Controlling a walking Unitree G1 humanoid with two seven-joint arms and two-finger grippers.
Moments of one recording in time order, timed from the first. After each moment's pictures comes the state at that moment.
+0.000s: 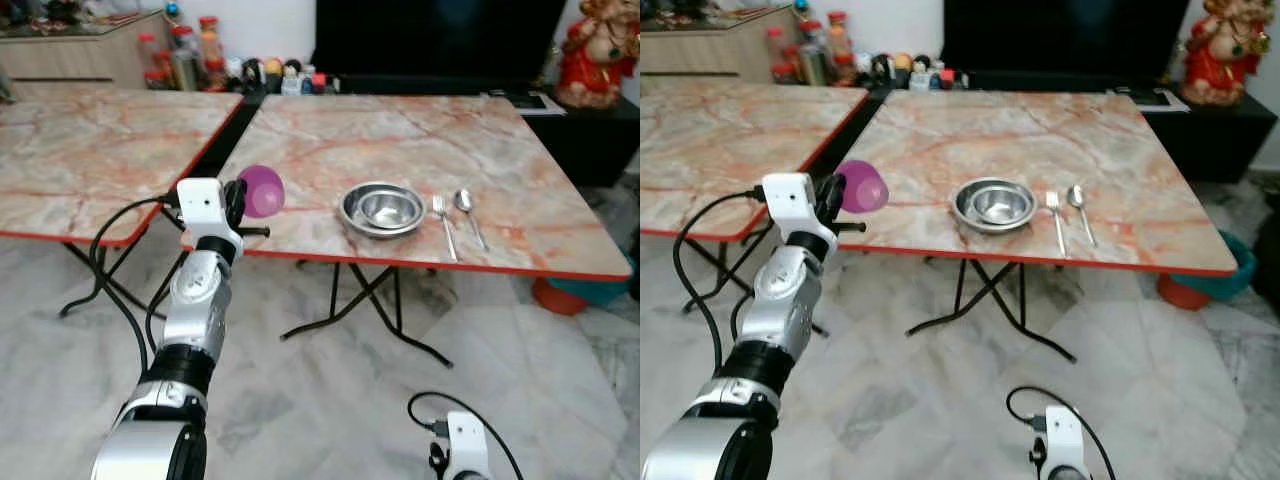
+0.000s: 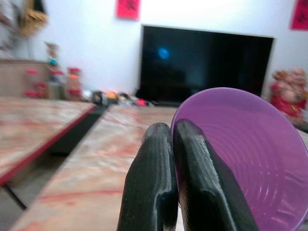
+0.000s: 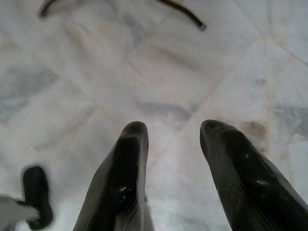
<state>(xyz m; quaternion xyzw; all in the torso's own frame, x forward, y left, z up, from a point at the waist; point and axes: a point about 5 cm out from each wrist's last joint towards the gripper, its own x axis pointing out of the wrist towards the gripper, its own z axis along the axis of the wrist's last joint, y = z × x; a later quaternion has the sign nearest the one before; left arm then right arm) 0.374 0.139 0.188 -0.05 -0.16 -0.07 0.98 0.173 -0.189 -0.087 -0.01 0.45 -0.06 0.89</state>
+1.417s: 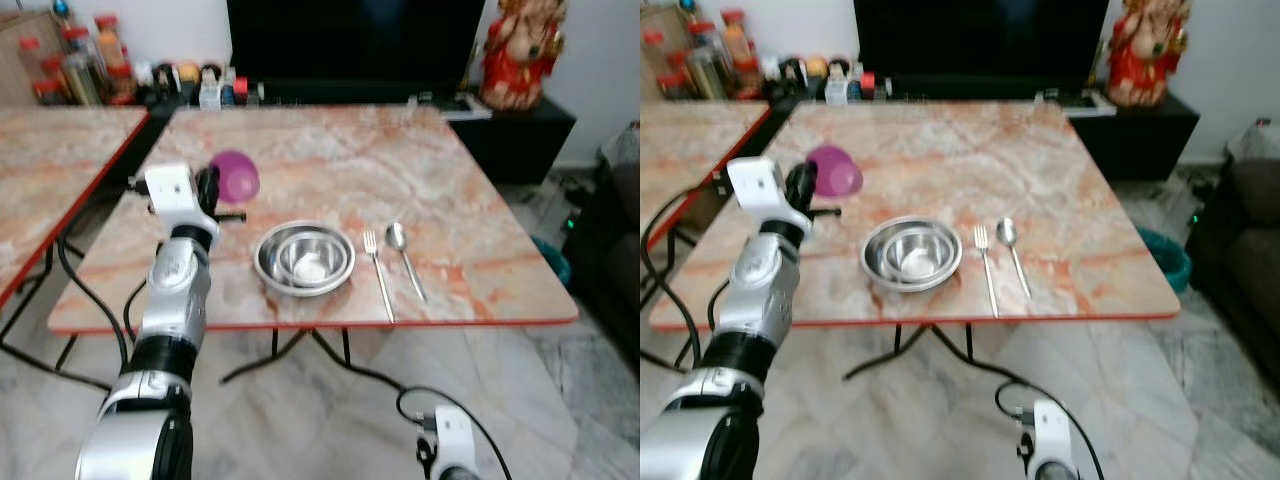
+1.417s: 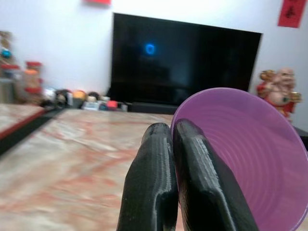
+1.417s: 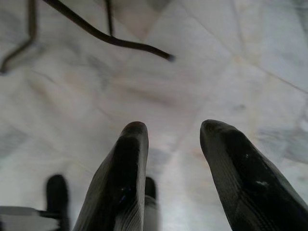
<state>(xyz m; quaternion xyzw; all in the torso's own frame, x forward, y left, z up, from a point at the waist) 0.374 0.155 0.189 -0.08 -0.16 -0.04 0.98 0.183 -0.188 -0.083 -0.02 0.43 -0.06 0.90</state>
